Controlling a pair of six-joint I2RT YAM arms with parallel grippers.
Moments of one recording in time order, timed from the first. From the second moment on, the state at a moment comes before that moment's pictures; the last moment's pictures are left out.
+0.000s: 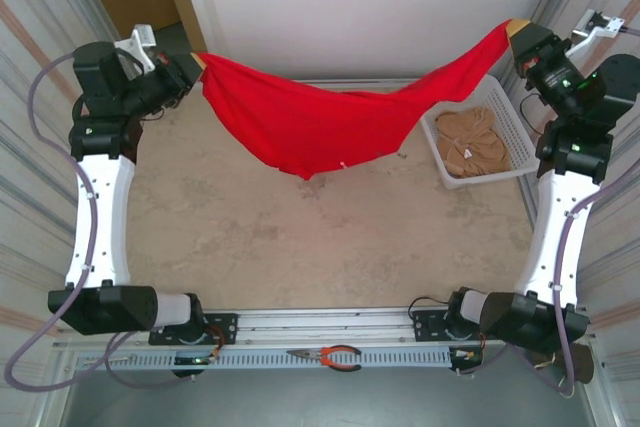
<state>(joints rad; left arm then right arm) 0.07 1.31 1.63 -0.49 0.68 -0.79 -0.35 1.21 1.56 -0.02 -0.79 1.17</state>
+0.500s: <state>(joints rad) 0.02 1.45 1.65 -0.43 0.72 -0.85 -0.06 1.01 1.26 -0.11 -0.64 1.04</state>
